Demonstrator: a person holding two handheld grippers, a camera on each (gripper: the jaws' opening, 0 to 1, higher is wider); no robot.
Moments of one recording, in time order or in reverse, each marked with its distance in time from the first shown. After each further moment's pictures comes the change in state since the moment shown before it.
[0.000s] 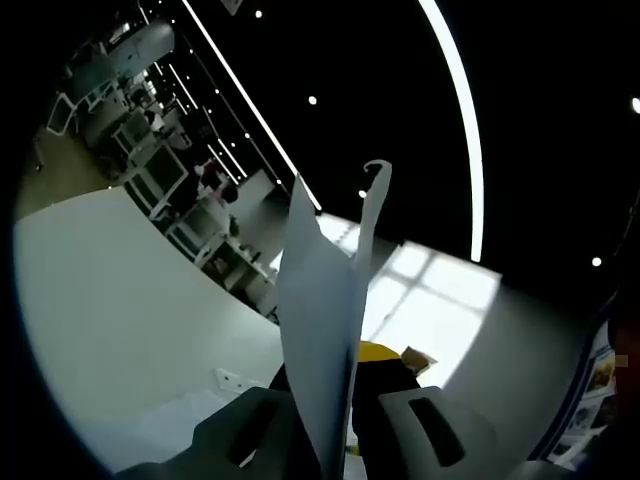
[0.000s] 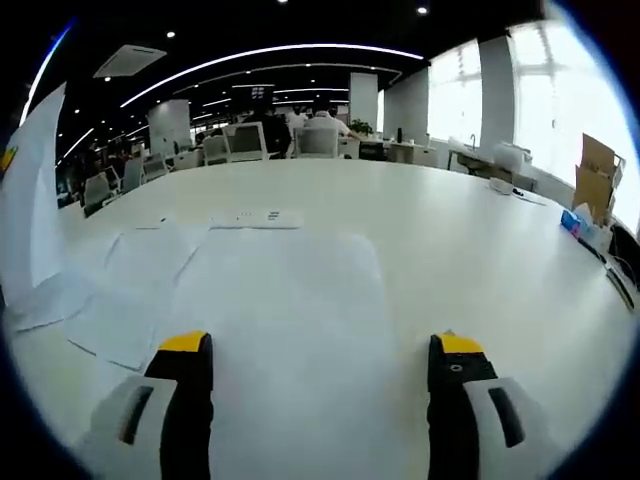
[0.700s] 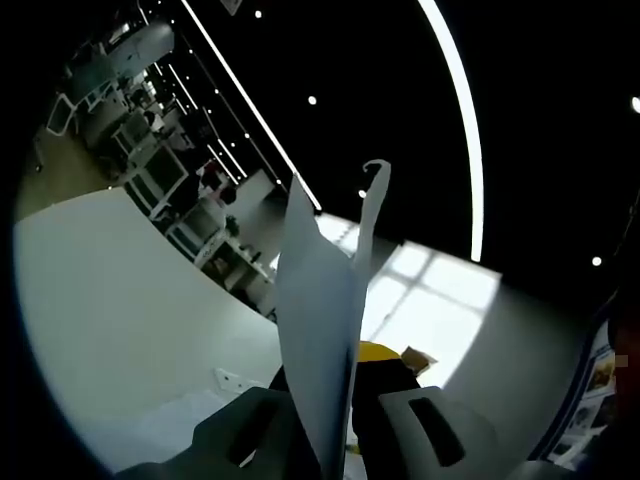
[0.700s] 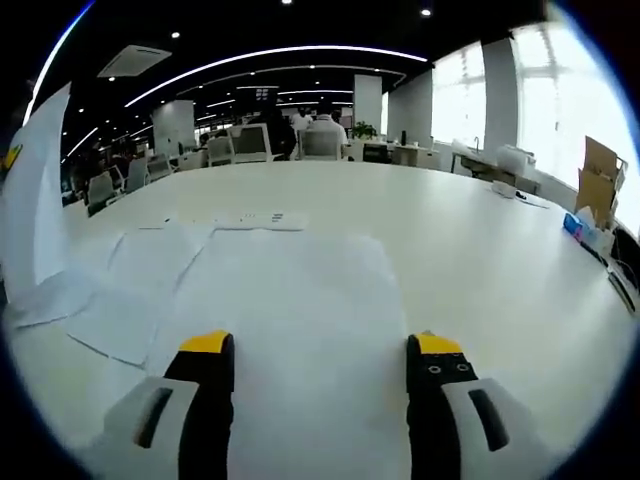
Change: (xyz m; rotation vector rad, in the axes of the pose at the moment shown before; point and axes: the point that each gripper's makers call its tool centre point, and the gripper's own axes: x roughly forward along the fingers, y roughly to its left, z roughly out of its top) left arm -0.001 -0.004 -0.005 0.002 0.000 0.000; right arm -0.008 -0.001 0.004 -0.013 -0.013 0.020
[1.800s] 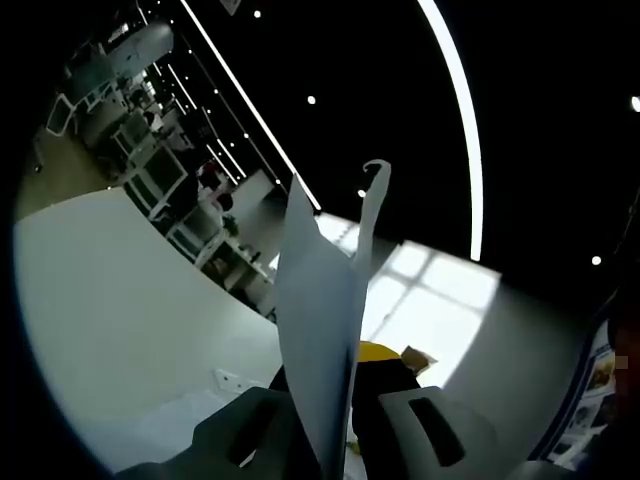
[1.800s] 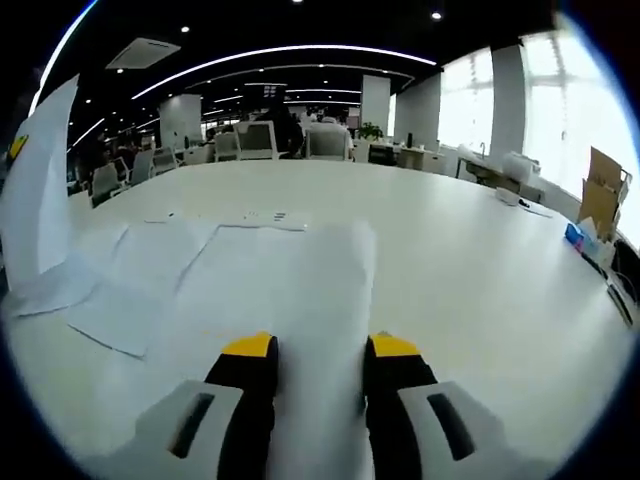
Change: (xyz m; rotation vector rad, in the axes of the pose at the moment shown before) left arm 0.002 0.001 0.001 0.003 0.002 -0.003; right arm 0.001 -0.004 0.004 -0.018 0.002 -0.004
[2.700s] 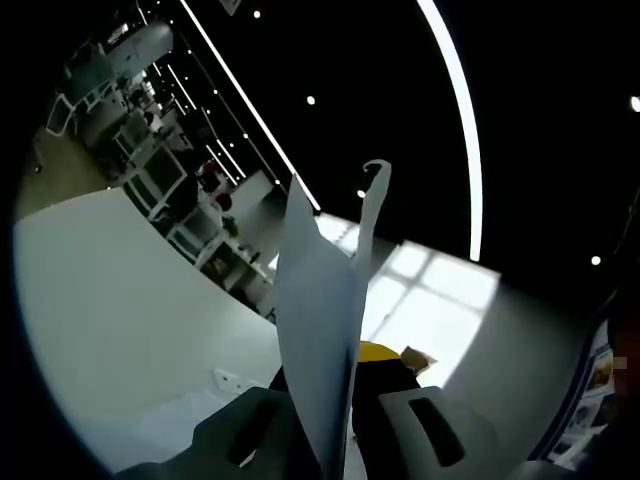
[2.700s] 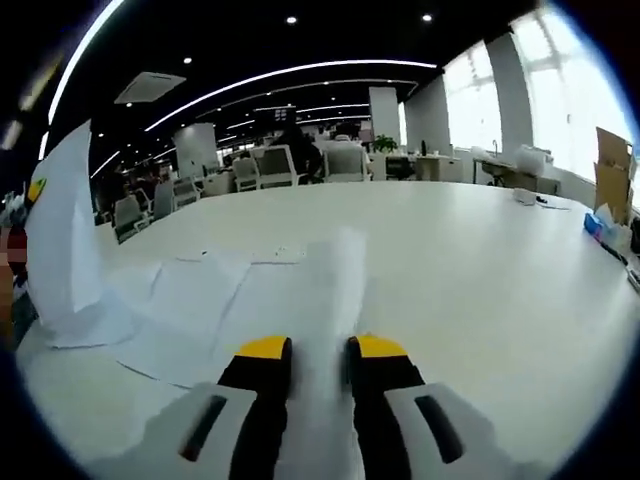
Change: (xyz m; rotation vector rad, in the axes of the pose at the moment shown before) left arm 0.000 0.000 0.001 0.000 -0.002 -0.002; right arm -0.017 0.042 0.024 0.085 -0.067 0.199
